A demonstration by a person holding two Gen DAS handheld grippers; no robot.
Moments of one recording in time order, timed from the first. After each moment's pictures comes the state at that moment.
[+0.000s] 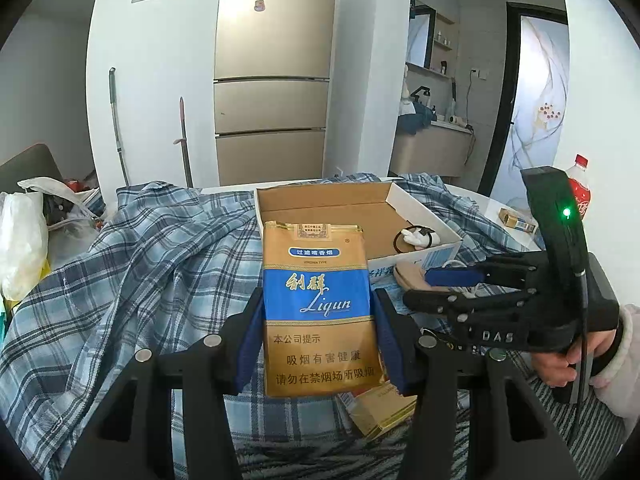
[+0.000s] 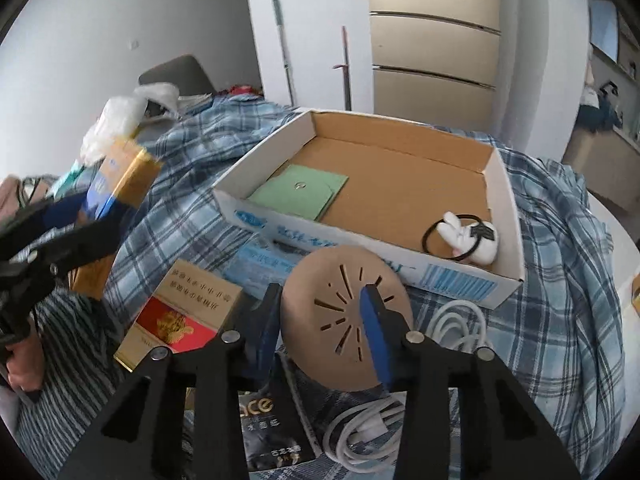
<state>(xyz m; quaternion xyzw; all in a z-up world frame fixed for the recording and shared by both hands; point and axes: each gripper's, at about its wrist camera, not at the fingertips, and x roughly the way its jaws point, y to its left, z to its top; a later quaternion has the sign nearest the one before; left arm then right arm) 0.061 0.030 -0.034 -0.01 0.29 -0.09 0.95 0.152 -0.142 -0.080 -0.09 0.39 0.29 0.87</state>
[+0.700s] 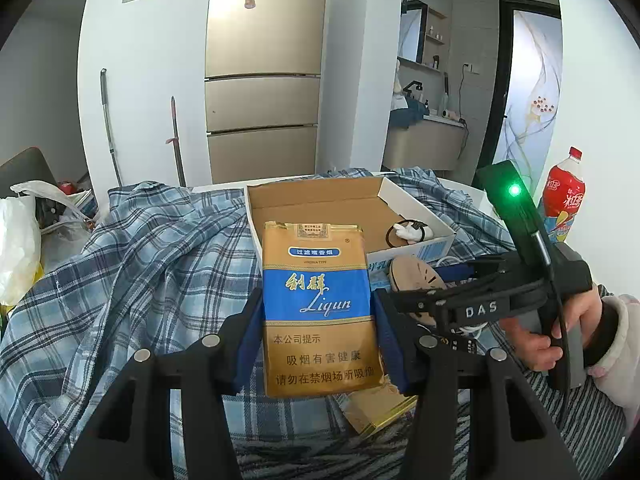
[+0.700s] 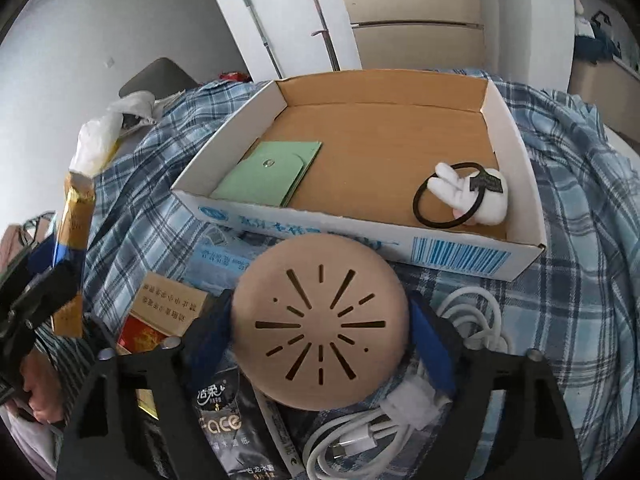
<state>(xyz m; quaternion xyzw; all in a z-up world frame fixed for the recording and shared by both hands) 0.062 0.025 -0.035 -0.01 0.30 -0.11 0.95 0.187 -0.160 -0.102 -0.02 0.46 0.28 0.84</state>
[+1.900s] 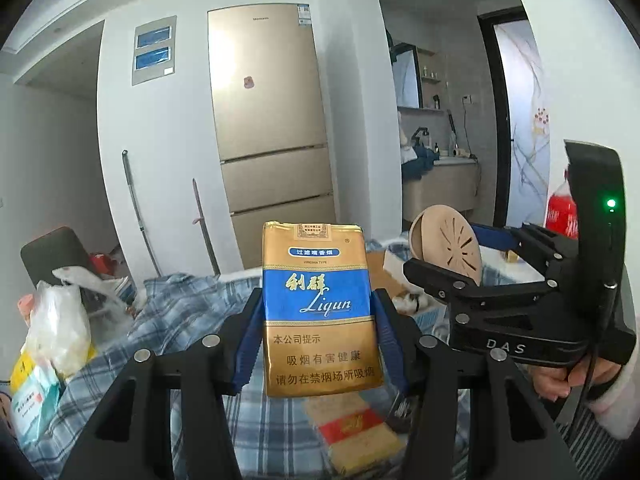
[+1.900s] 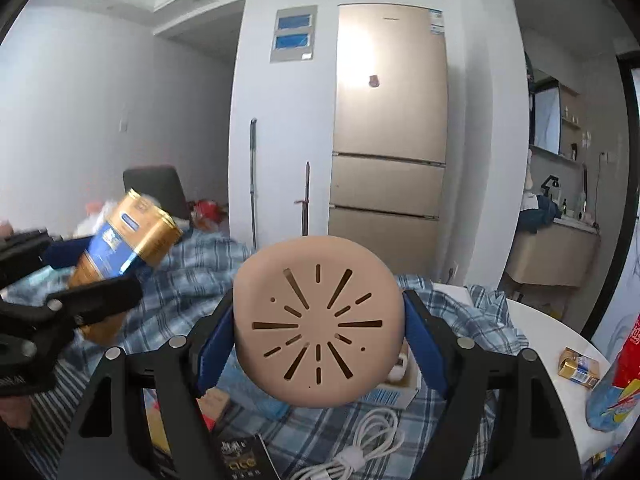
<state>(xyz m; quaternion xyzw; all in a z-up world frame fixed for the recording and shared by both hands) 0.036 -0.019 0.029 0.06 0.17 -0.06 0.98 0.104 -0.171 0.006 -0.07 0.14 0.22 0.96</state>
